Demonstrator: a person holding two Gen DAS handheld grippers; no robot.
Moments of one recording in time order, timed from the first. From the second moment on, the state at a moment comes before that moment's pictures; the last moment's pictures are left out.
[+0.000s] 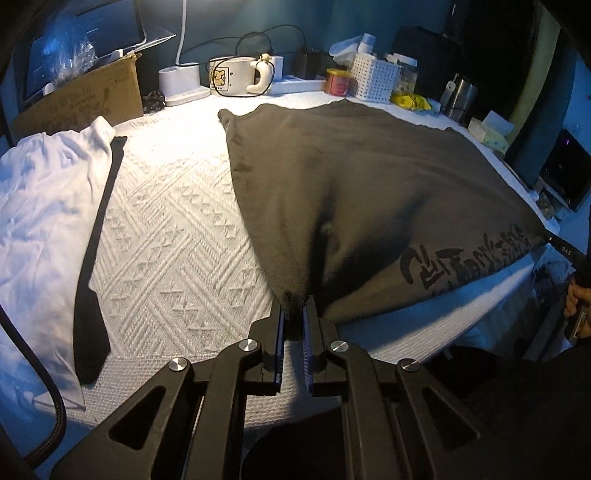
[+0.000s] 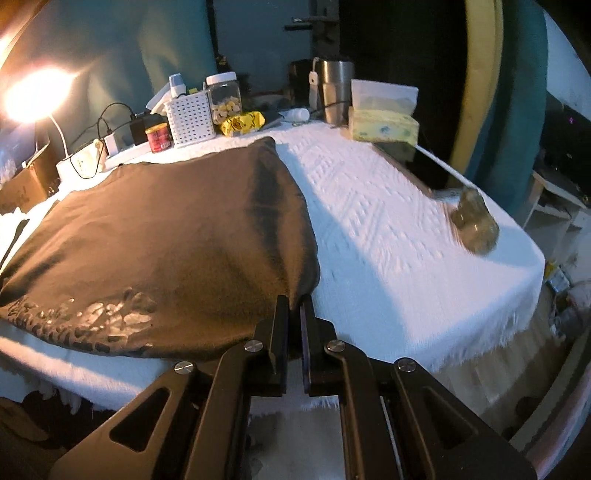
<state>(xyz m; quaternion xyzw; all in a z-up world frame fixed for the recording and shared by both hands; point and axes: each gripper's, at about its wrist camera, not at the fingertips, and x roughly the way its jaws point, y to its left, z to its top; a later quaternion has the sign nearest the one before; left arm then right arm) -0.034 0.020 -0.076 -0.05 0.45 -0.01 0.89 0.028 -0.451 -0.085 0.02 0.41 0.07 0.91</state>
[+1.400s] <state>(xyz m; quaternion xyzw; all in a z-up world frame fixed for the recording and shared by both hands) 0.060 0.036 -0.062 -0.03 0.45 0.01 0.89 0.062 -0.463 -0.073 0.04 0.44 0.04 0.89</state>
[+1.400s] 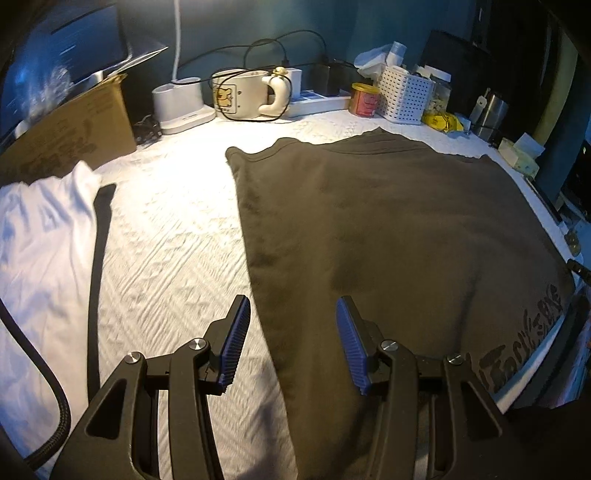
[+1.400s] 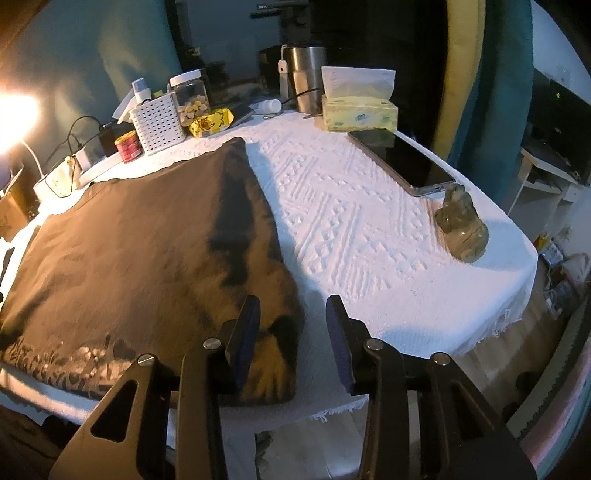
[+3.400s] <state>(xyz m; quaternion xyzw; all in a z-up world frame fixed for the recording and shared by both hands) 0.107 0.076 -0.068 -0.05 0.44 -0.05 0.90 0.056 -0.402 -0.076 0.16 0.48 -0.02 0.86</state>
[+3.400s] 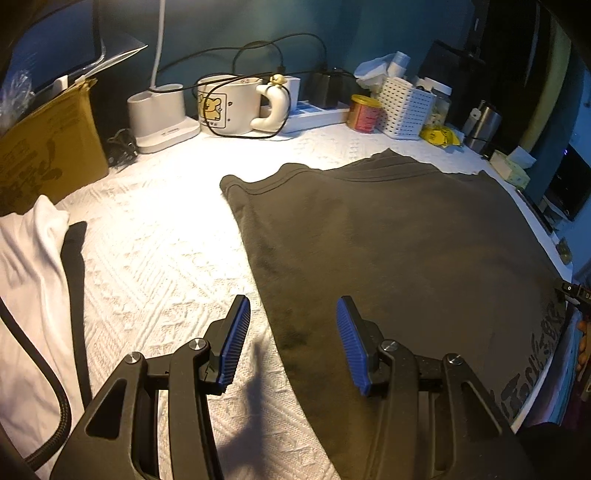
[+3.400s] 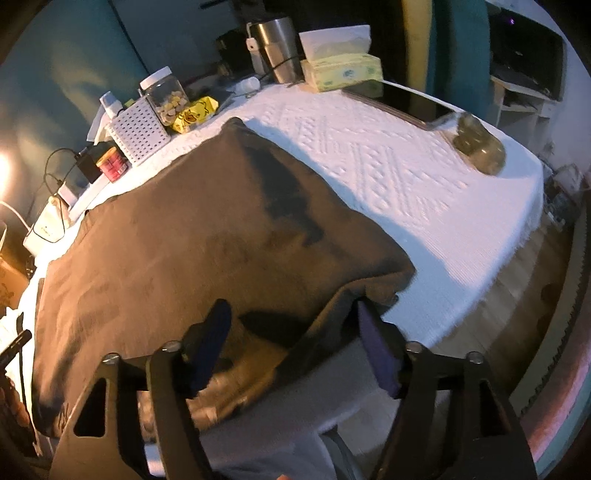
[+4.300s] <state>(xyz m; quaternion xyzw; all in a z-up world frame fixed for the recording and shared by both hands) 0.120 0.034 -0.058 -0.04 0.46 0.00 0.89 0.119 -0.378 -0.089 0.11 0.43 0.04 0.89</state>
